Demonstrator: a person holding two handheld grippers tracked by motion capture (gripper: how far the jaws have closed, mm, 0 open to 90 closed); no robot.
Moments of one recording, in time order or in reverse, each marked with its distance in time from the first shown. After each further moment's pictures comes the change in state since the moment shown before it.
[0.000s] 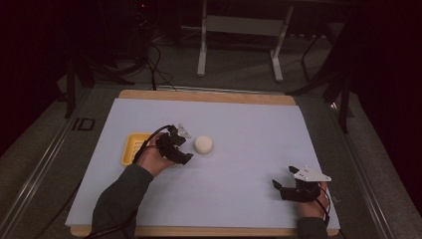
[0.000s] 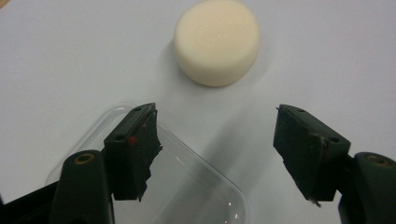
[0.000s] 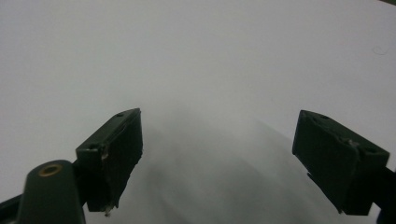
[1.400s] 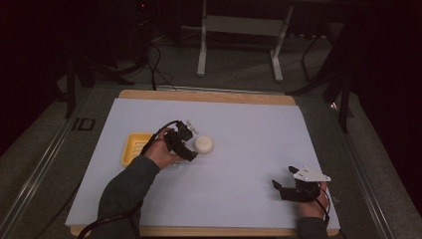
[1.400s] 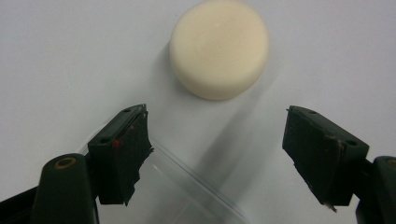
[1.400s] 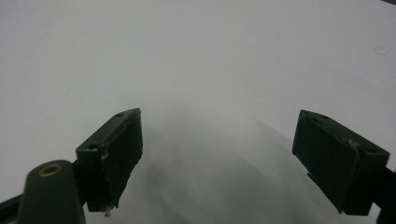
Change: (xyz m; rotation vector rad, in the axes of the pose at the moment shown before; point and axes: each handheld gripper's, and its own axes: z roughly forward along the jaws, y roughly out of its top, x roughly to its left) left arm 0.007 0.022 0.021 0.083 -0.037 0.005; right arm 0.001 0.000 0.000 0.003 0.002 -0.004
